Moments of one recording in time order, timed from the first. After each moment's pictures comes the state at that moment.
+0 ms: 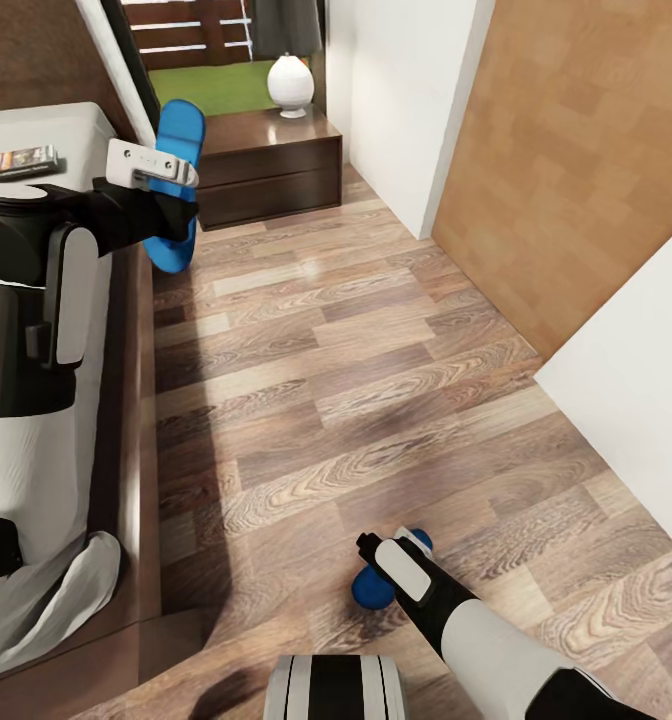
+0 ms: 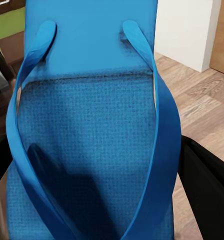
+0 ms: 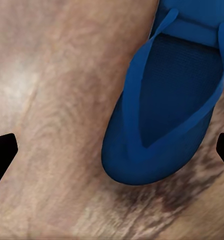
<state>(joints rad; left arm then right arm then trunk) -1.34 0.20 -0.20 -1.60 0.07 1.04 -0.12 -0.75 0.16 0.55 -0.45 -1.25 0.10 -0.58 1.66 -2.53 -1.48</state>
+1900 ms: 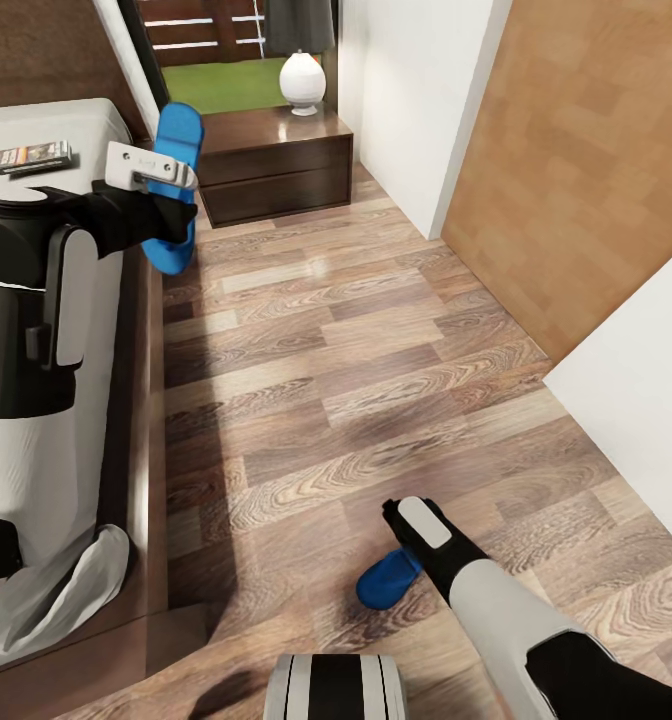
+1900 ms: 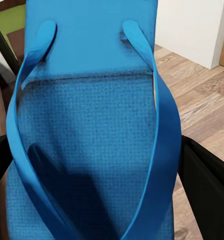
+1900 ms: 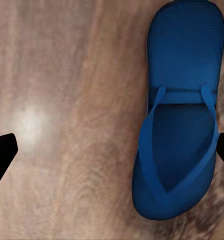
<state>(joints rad) -1.33 0.20 -0.19 -1.60 0.07 1.04 -0.12 -0.85 0.15 0.27 -0.44 -1.25 0.08 -0.69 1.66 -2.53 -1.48</state>
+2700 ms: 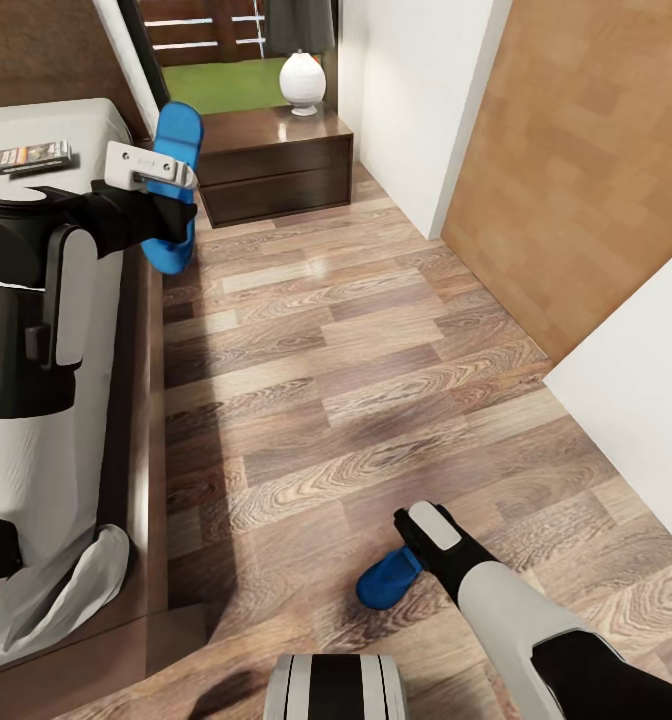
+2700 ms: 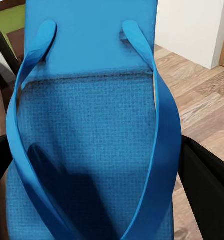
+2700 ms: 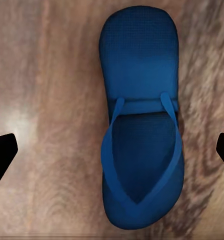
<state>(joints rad) -1.33 0.20 -0.19 -1.60 0.07 1.04 -0.12 -0.85 0.13 0.22 -0.39 -1.26 0.08 -0.69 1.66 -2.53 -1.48</state>
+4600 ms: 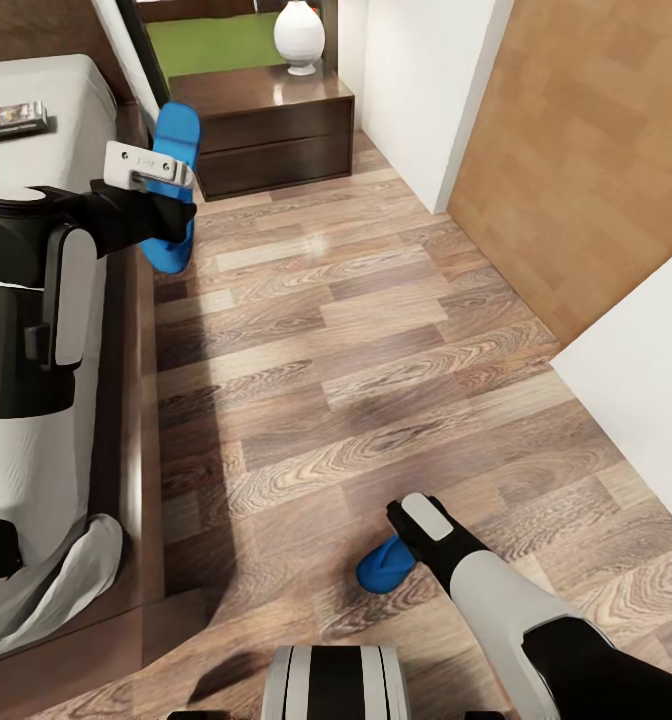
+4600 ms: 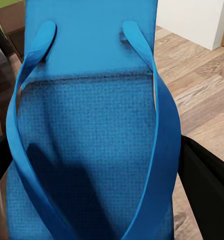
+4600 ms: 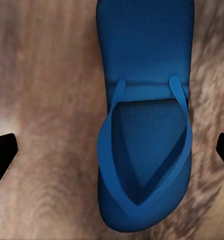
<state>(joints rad) -1.33 0.20 -0.19 -1.60 0.07 1.04 -0.12 -0.89 0.15 0.23 -0.37 -1.25 0.08 -0.69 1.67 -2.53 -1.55</state>
